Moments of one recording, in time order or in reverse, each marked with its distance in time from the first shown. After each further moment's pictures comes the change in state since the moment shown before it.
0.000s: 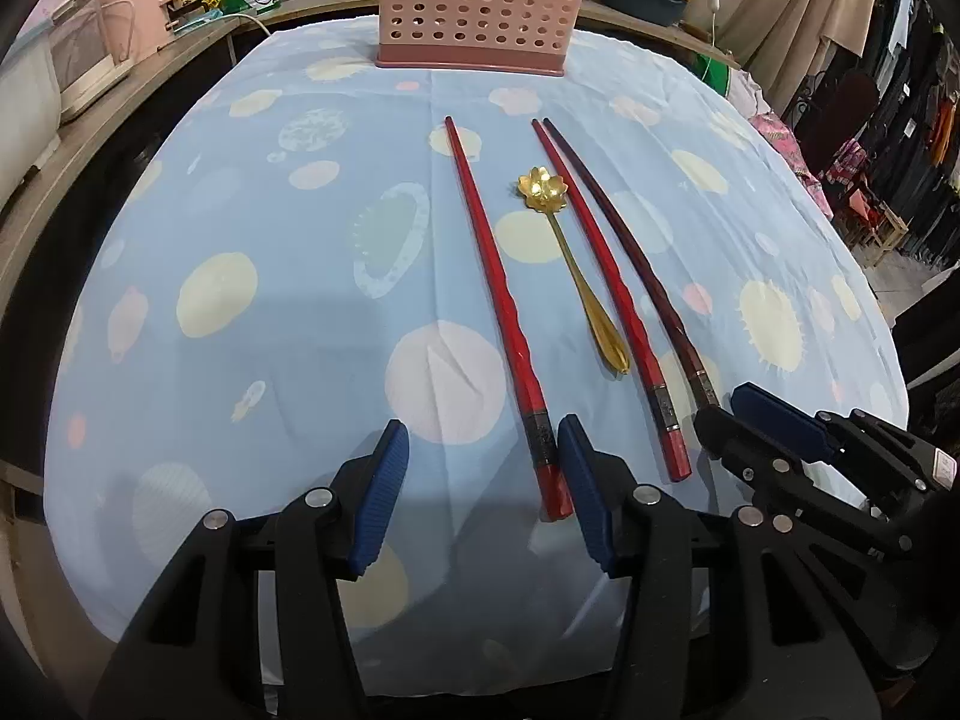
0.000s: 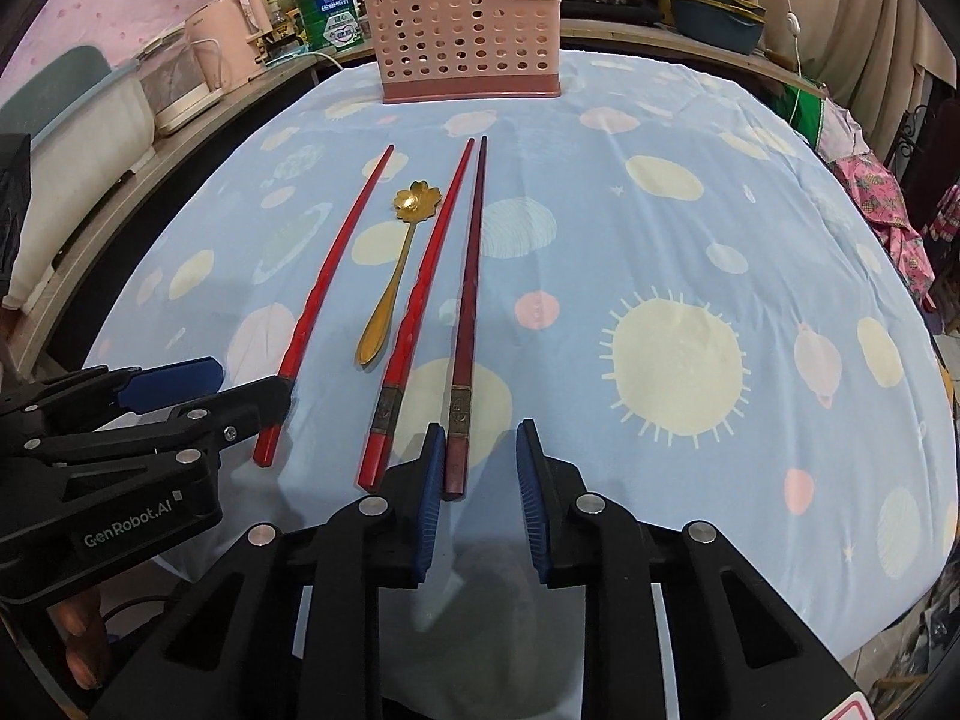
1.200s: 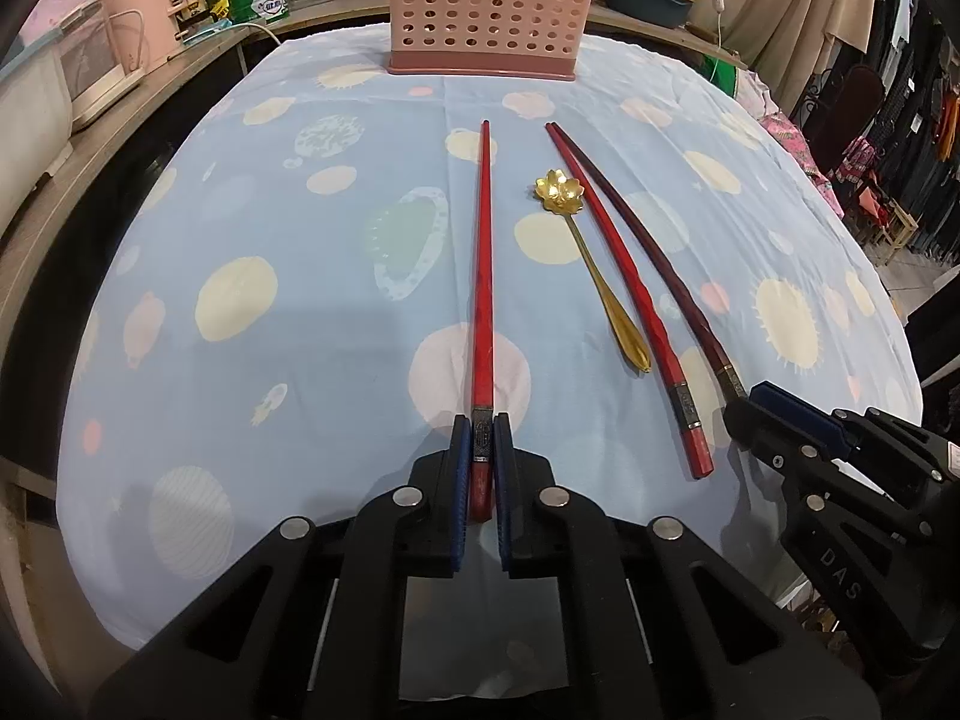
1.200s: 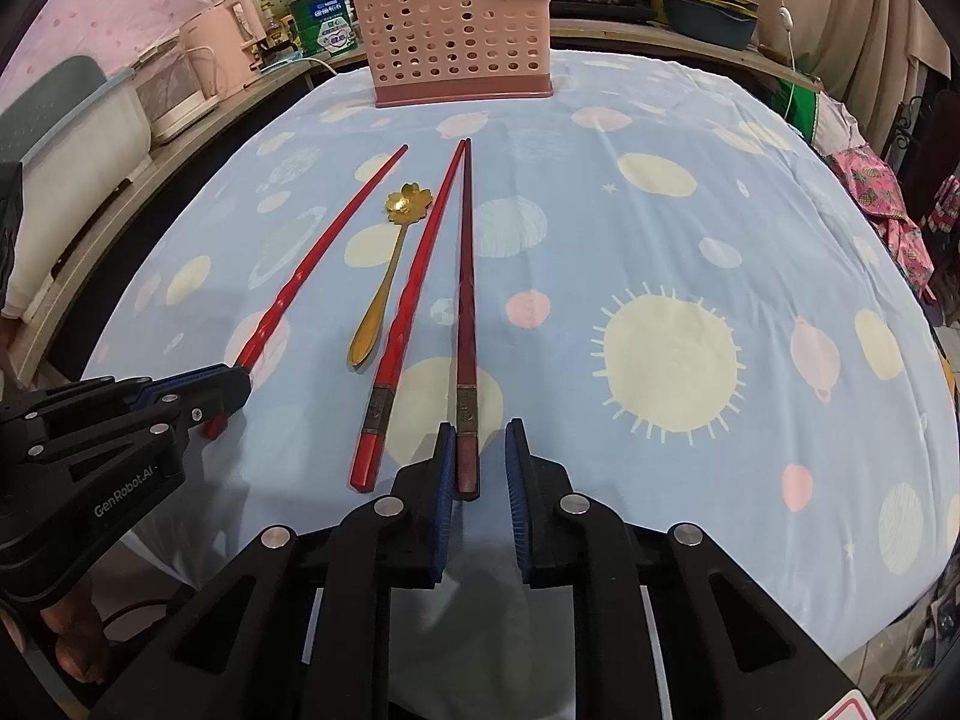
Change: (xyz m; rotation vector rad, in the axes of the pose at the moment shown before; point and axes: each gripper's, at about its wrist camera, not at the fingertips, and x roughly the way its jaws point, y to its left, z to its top) left arm -0.002 0.004 -0.002 0.007 -0.018 0.034; right arm 0.000 -0.004 -0.001 0.018 -0.005 0.004
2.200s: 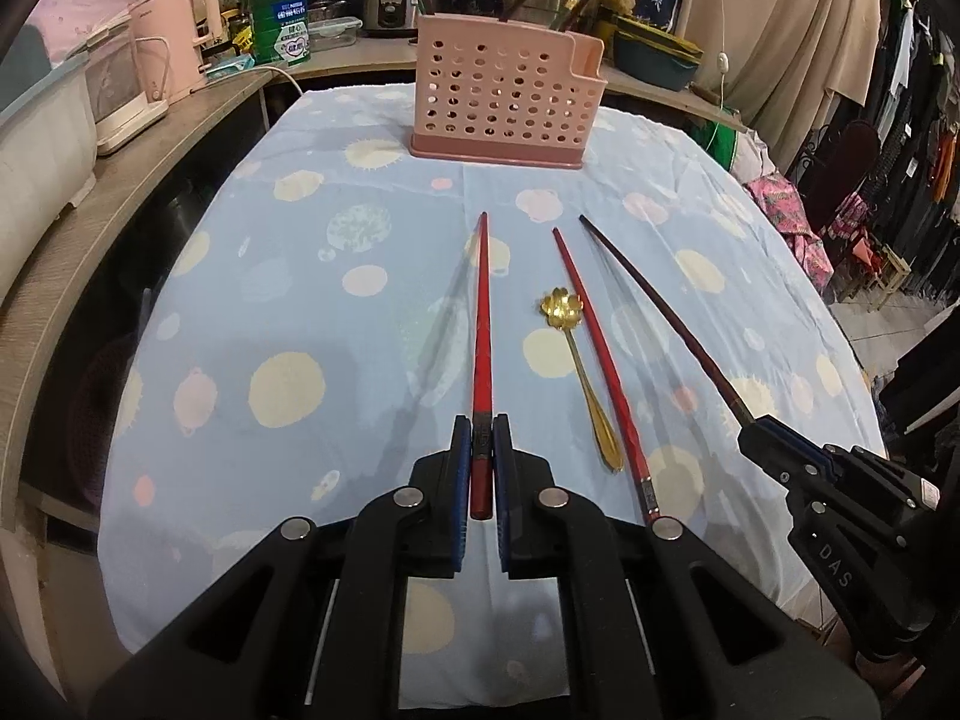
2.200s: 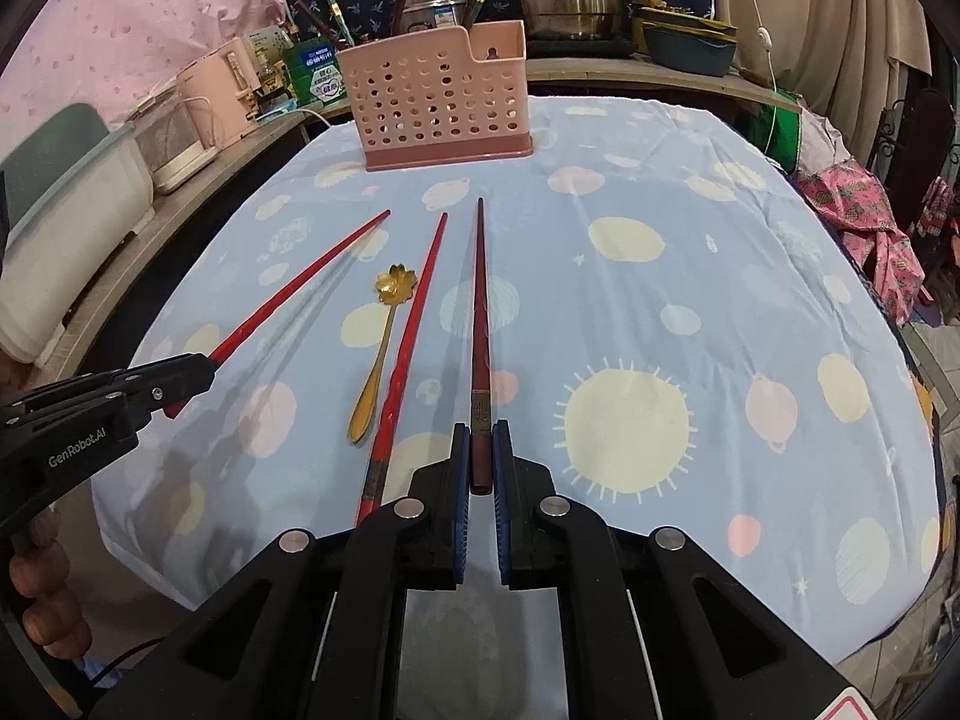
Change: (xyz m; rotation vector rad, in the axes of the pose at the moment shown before) left arm -0.045 0.011 0.036 -0.050 -0.114 -0.019; right arm -0.029 -0.014 0.020 0.042 -0.099 0.010
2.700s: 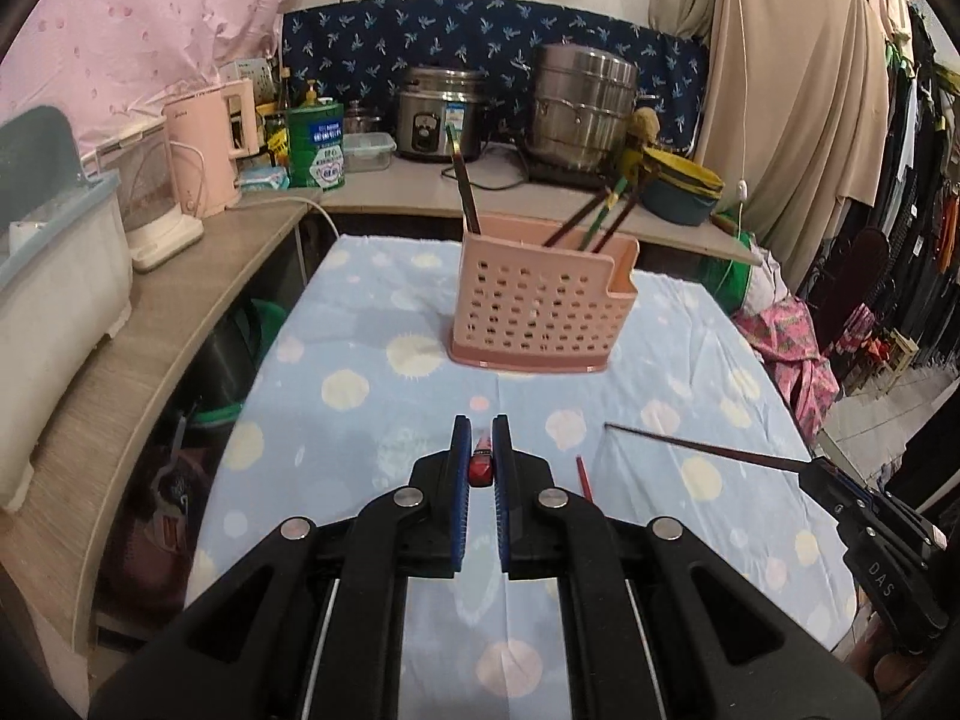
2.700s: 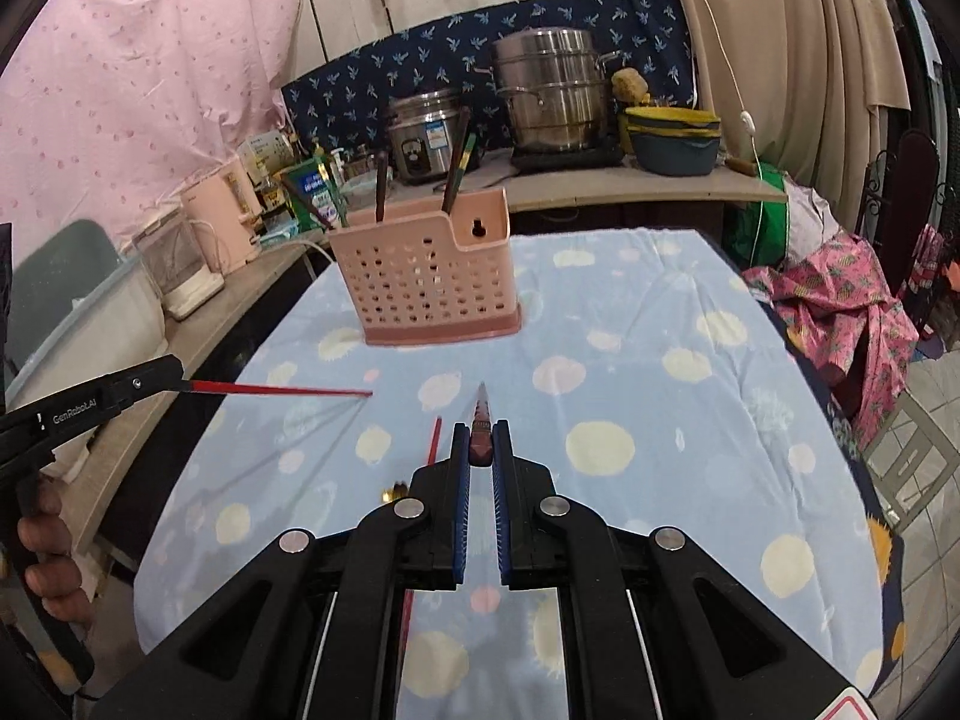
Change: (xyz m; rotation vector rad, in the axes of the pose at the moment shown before) left arm -0.049 0.023 0.116 -0.049 -0.252 0.037; right arm -0.045 -0.018 0.098 0.040 -0.237 0.028
